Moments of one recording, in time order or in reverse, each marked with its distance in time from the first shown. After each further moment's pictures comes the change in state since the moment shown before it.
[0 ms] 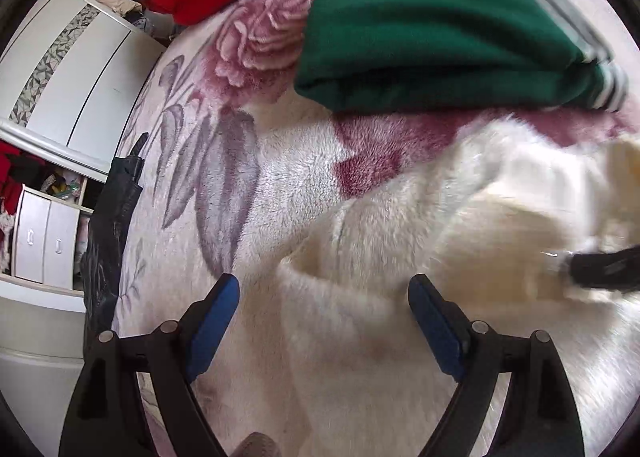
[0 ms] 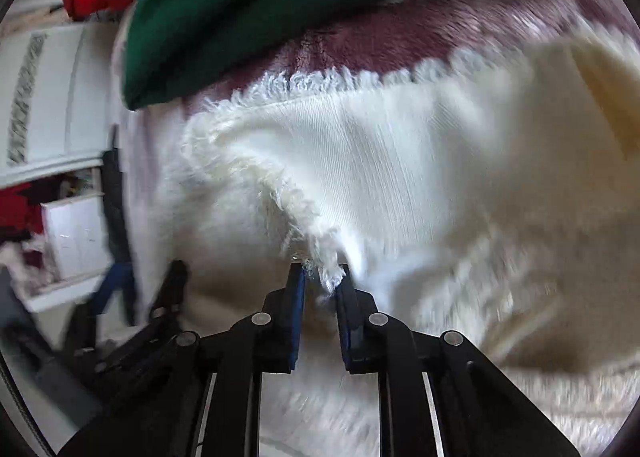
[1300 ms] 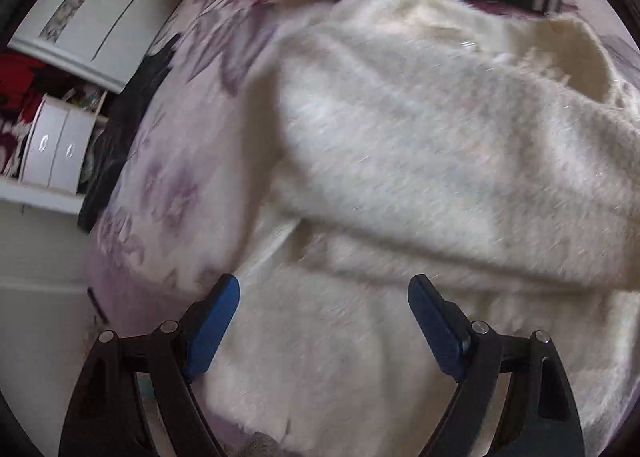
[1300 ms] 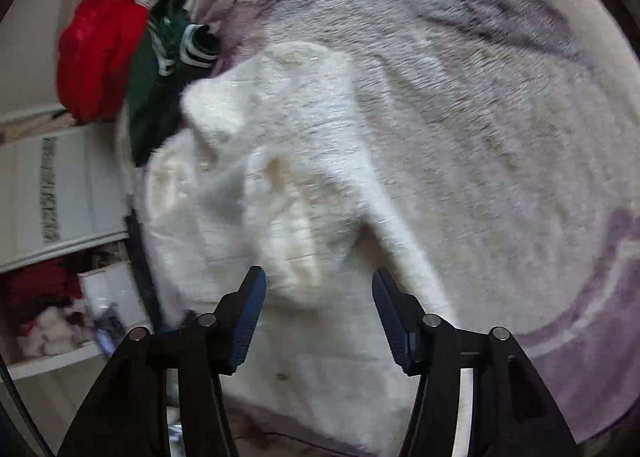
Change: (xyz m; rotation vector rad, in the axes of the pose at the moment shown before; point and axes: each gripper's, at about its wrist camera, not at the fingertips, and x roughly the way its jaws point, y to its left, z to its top) left arm -0.061 -0.028 -0.171 -0.147 0.195 0.040; right arm -0.238 -0.244 -0.179 0.245 -0.225 0.136
